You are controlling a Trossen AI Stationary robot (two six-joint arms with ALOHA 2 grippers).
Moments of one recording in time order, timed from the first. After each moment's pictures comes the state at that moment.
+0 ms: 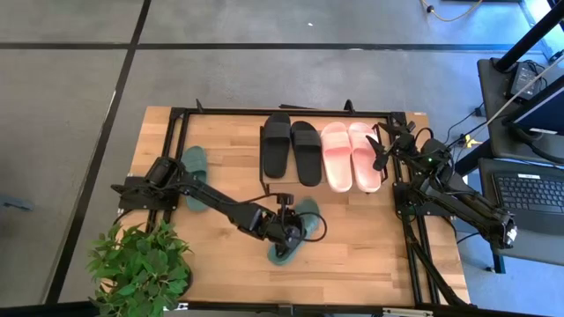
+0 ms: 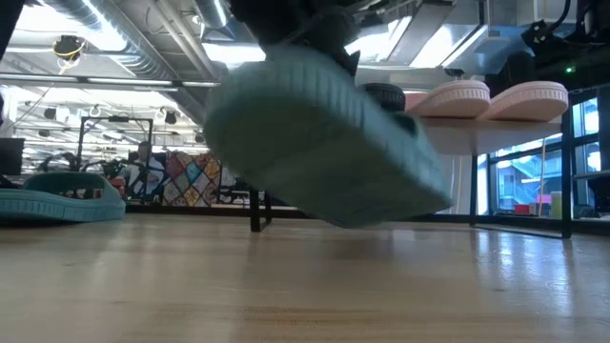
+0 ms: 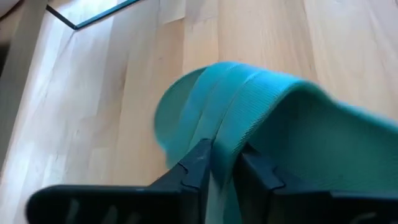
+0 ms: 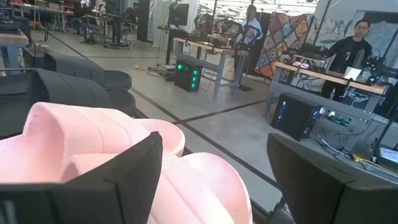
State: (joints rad) left arm -0.36 2.01 1.48 -0.43 -0.56 -0.08; right arm -0.66 0.13 0.21 -0.08 0.08 -0.16
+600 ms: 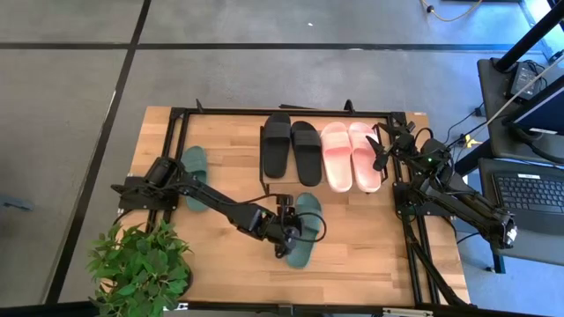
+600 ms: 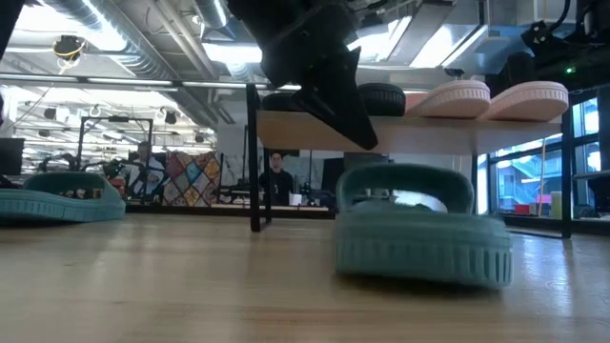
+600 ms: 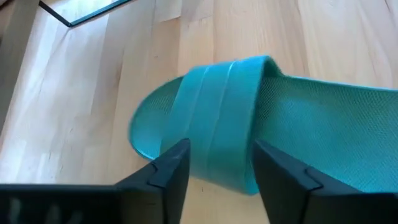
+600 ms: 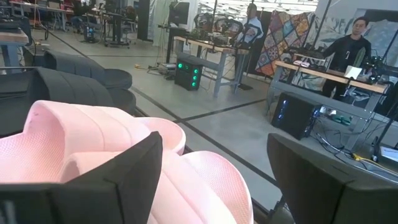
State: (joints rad) left arm -0.36 2.01 1.48 -0.44 -0.54 -0.10; right arm -0.66 0.13 0.21 -0.08 0.08 -0.16
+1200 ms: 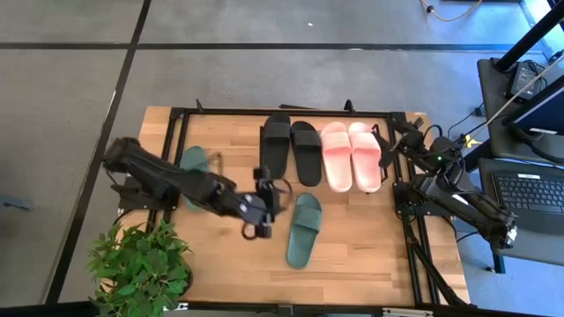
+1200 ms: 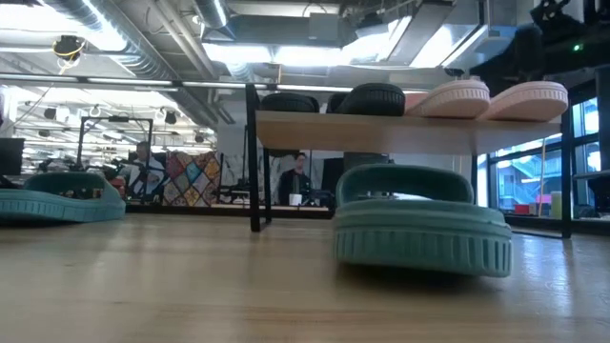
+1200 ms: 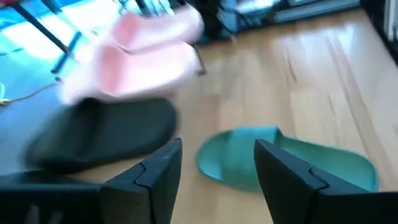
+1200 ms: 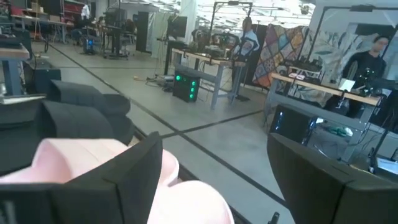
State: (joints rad) left arm -0.37 1.60 1.48 -0.59 -0.56 -0.07; right arm -0.66 0.13 0.31 -0.13 0.08 -0.16
